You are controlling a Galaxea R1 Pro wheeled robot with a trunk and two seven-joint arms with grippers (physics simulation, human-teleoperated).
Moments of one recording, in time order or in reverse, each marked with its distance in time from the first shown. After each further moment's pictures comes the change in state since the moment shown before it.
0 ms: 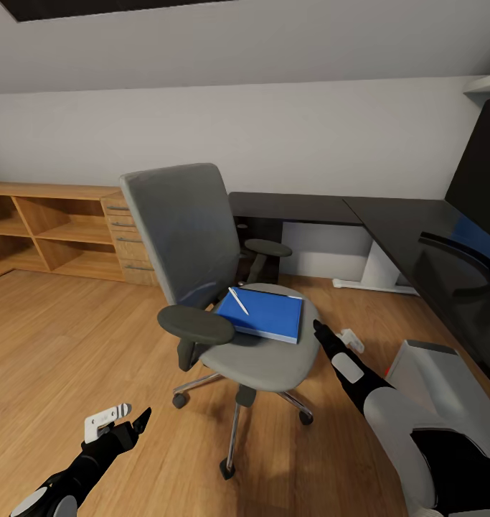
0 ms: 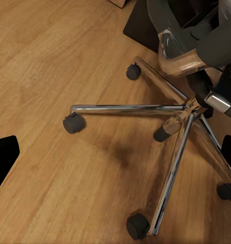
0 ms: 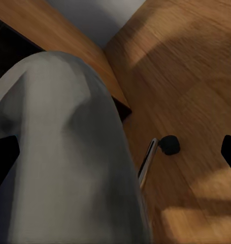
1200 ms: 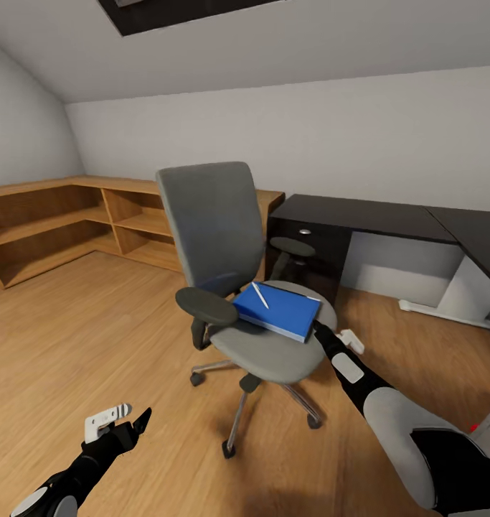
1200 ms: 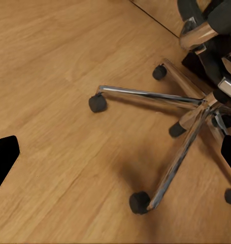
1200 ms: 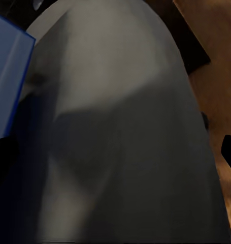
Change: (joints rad) left arm 0.000 0.000 -0.001 0.000 -0.001 0.003 0.001; right arm 0.001 0.001 -0.004 0.001 0.000 -0.001 -0.002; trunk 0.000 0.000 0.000
